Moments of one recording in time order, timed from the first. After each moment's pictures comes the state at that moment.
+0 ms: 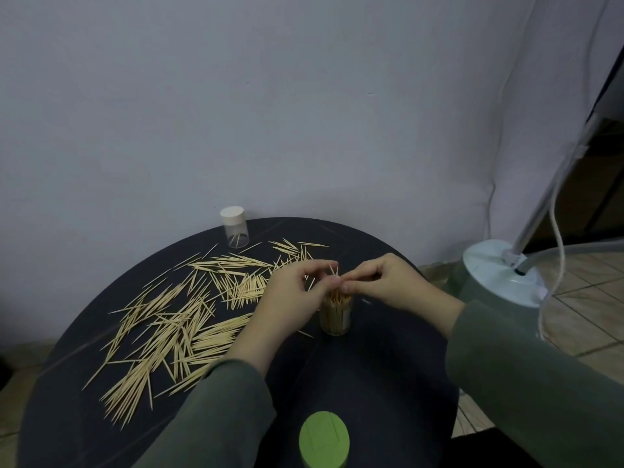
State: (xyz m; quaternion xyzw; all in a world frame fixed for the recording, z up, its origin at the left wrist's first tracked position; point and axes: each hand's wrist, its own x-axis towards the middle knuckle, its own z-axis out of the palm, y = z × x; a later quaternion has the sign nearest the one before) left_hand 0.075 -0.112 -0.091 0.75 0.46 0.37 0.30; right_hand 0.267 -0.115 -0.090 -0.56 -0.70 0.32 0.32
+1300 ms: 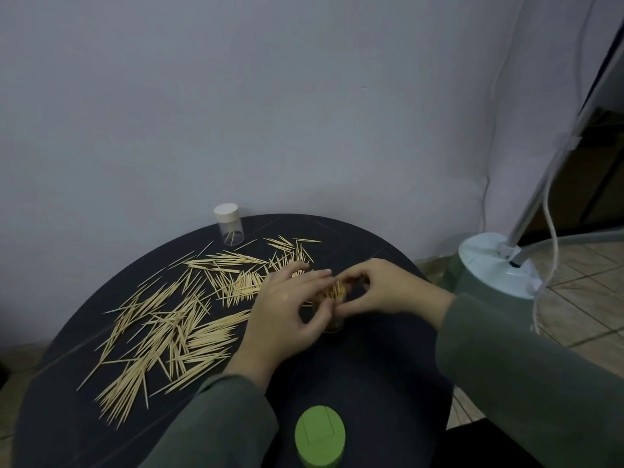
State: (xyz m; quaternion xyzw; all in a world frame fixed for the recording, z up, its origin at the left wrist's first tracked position) left_hand 0.062 -0.115 -0.130 0.85 0.35 0.39 0.03; right_hand 0.267 -0.112 -0.095 -0.57 -0.75 0.28 0.17
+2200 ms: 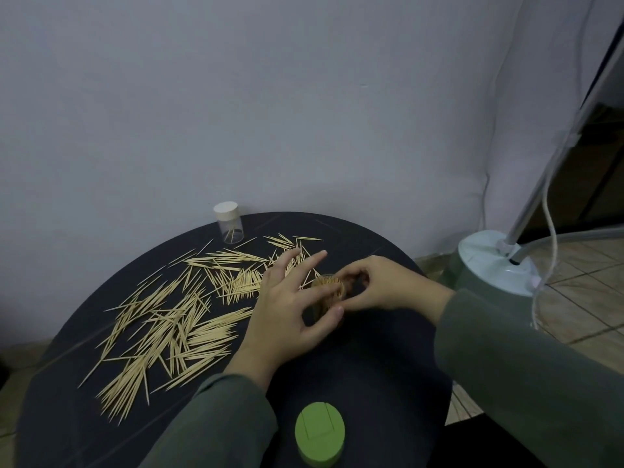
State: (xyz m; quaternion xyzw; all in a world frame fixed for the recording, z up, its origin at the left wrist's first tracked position) left_hand 0.061 -0.114 -0.136 0.87 0.34 0.35 -0.03; right_hand 0.267 -0.114 -0.091 -0.57 -0.76 0.27 0.17
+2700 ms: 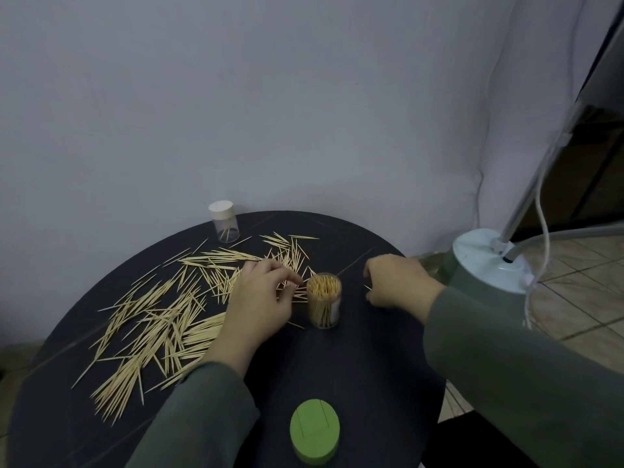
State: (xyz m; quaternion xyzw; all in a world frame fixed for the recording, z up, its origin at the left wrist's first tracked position) left_hand 0.050 -0.096 -0.126 0.81 0.51 0.28 0.06; right_hand 0.263 -0.118 -0.082 -0.74 -0.66 0.07 -0.08
